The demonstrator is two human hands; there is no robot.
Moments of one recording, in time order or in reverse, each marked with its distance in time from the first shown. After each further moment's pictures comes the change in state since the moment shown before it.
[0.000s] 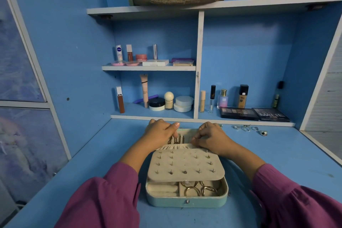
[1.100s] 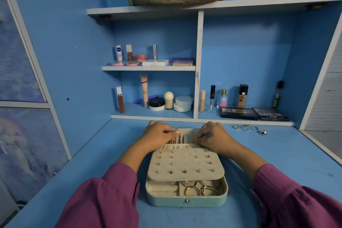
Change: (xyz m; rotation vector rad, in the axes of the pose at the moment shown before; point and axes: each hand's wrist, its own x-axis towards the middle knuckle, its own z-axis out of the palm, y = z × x) left_hand -0.008 0.001 -0.007 0.056 -0.077 -0.029; right_hand -0.002 0.004 -0.002 0.014 0.040 0.034
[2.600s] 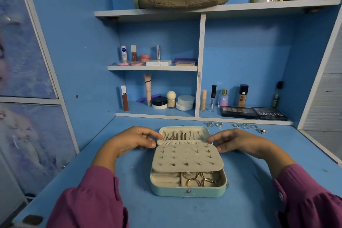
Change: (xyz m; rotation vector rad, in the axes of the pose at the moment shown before) left_hand -0.047 -0.048 -0.044 -0.555 -0.271 -0.102; right_hand -0.032 0.033 -0.047 0.665 -0.469 0.137
